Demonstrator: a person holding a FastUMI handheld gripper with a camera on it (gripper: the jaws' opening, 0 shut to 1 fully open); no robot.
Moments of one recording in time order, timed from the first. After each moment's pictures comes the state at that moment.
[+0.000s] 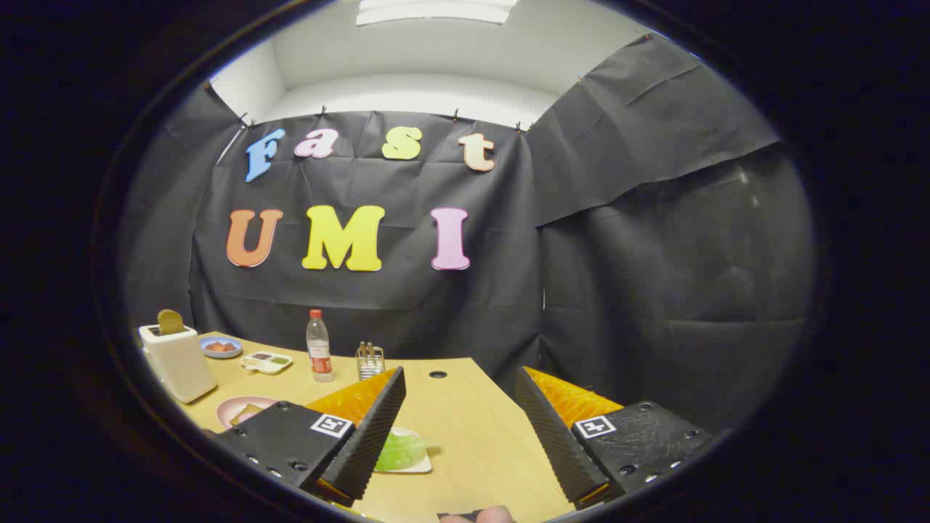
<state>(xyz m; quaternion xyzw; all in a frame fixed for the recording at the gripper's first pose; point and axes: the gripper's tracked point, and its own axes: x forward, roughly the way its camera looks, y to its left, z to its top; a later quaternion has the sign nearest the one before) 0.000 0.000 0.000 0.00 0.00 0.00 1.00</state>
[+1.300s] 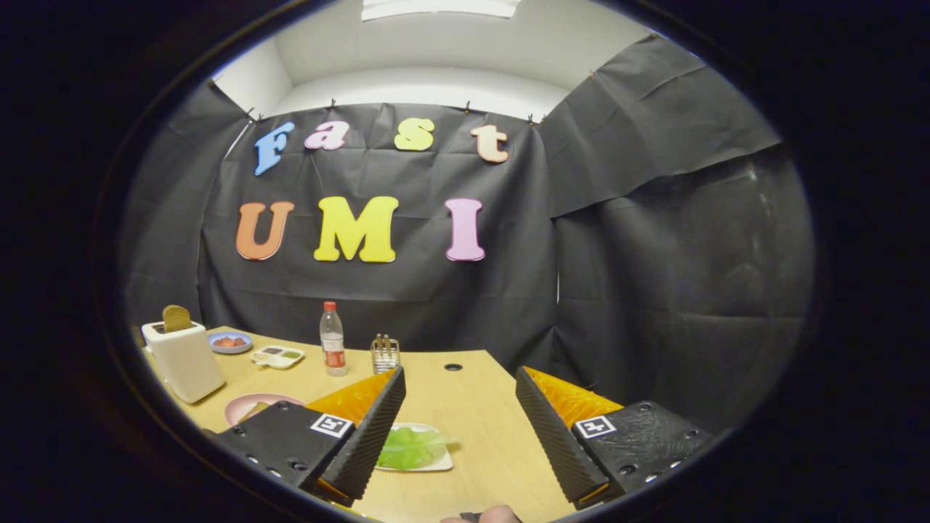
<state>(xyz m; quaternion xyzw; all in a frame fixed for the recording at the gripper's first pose) 0.004 0.029 -0.016 0.01 0.02 0.02 1.00</state>
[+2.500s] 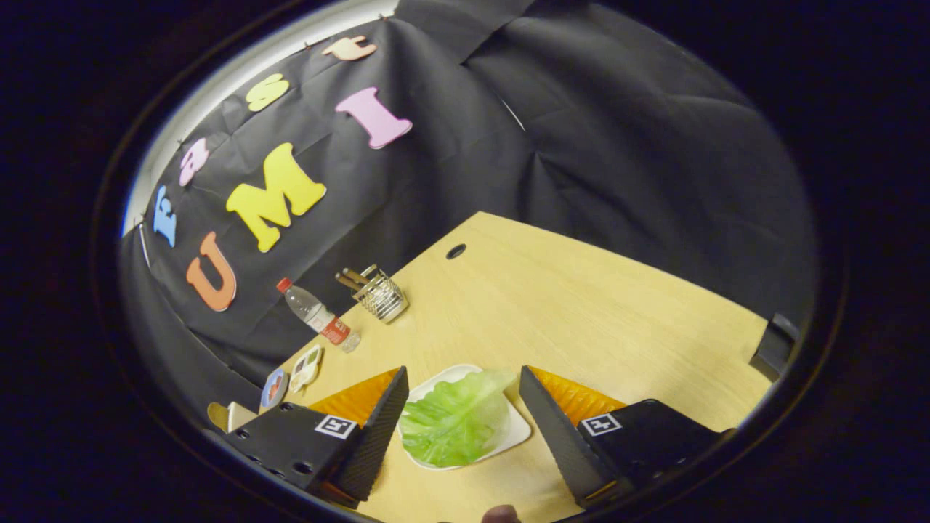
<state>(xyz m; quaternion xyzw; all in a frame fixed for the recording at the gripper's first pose) 0.099 0.060 -0.154 0.31 0.31 0.00 0.90</state>
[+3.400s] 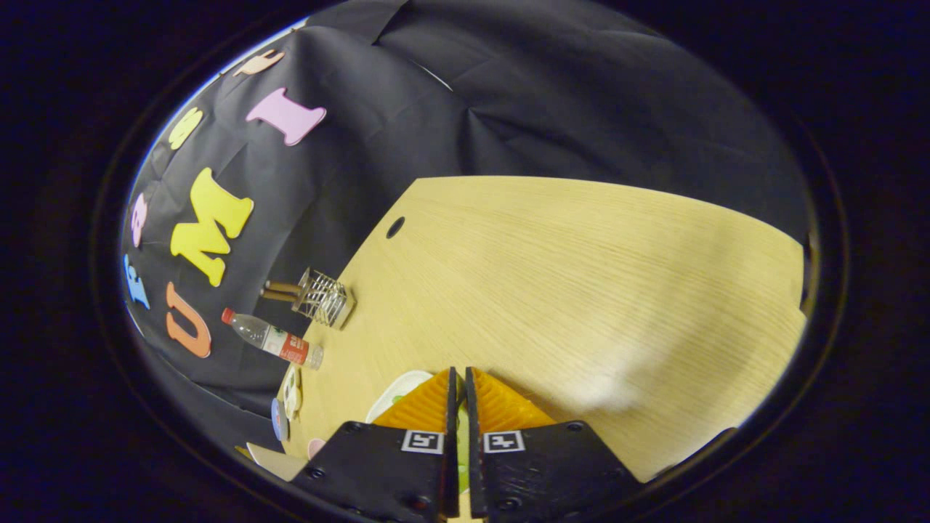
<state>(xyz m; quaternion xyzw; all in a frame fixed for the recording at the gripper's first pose) 0.134 0.046 -0.214 0.38 0.37 -0.05 0.85</state>
